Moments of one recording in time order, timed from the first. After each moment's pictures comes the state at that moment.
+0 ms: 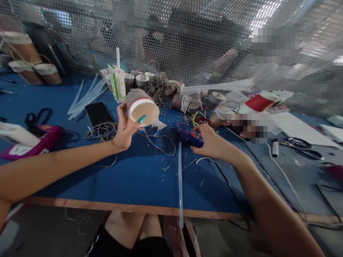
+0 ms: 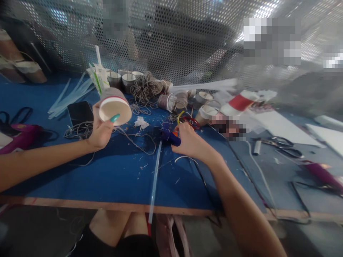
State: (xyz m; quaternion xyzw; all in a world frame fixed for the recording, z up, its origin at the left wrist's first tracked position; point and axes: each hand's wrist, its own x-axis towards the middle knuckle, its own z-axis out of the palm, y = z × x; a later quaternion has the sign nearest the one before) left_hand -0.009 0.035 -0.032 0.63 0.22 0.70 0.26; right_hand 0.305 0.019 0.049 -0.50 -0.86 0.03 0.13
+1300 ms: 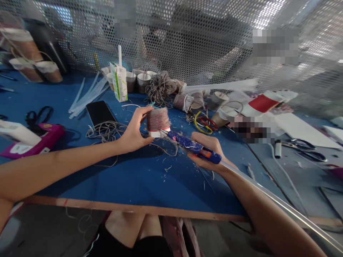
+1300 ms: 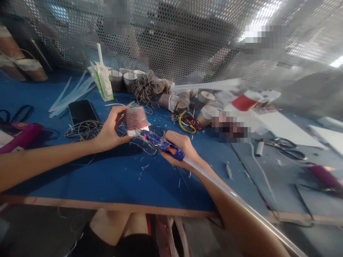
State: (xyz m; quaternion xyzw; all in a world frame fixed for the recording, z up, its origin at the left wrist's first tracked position) left_hand -0.001 0.015 -0.015 0.74 0.26 0.58 0.22; right_hand 0.264 -0.018 0.059 -0.26 -0.91 0.09 0.31
